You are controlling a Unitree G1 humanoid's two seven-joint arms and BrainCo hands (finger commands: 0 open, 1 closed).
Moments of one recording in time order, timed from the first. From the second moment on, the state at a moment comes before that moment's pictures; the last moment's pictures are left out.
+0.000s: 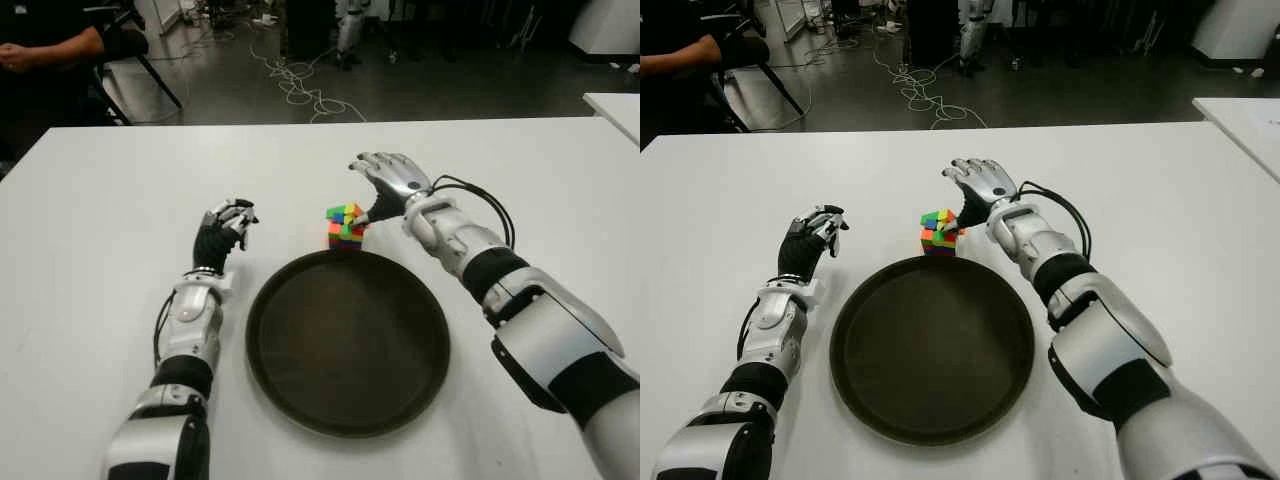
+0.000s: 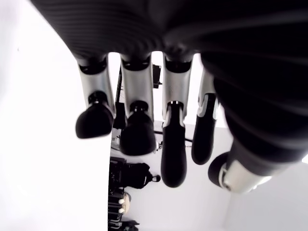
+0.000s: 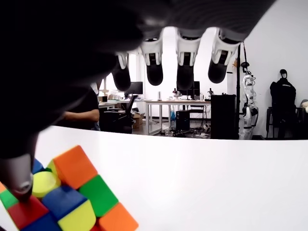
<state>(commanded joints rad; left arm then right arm) -0.51 0.01 0.19 0.95 -0.15 -0.48 -0.18 -1.02 -0.13 0.67 1.23 -0.83 -0.17 -0.26</state>
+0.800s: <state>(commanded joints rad) -0.52 0.00 0.24 0.96 -0.22 -0.45 -0.21 -1.02 -0.11 0.67 1.21 -0.82 -0.12 -0.29</state>
